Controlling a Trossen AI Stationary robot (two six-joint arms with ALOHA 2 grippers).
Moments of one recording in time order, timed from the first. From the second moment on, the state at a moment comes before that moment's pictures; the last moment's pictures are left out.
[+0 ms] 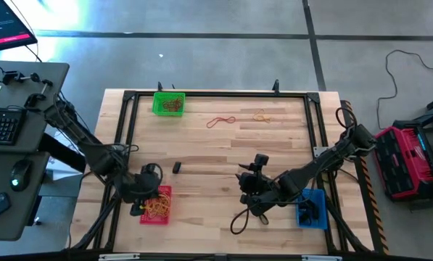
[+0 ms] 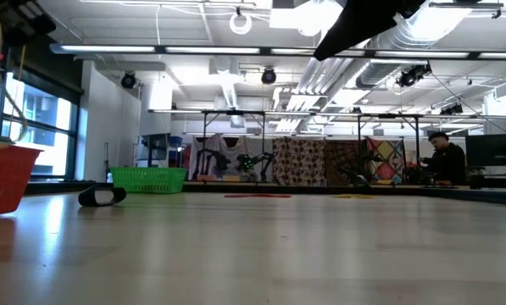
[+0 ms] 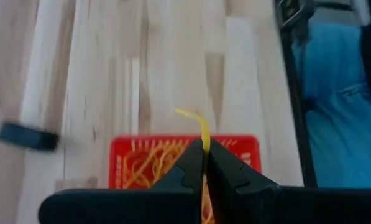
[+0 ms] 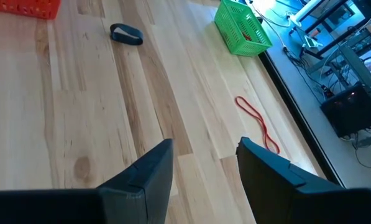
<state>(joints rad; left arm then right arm) -0.75 1.08 0.85 -0.71 -0.24 -0.68 0.54 1.67 1.25 -0.66 0.91 0.42</state>
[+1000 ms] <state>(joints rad) -0.87 1.06 0.77 -0.77 -0.15 -0.99 0.54 1.67 1.25 -0.66 0.90 0.42</state>
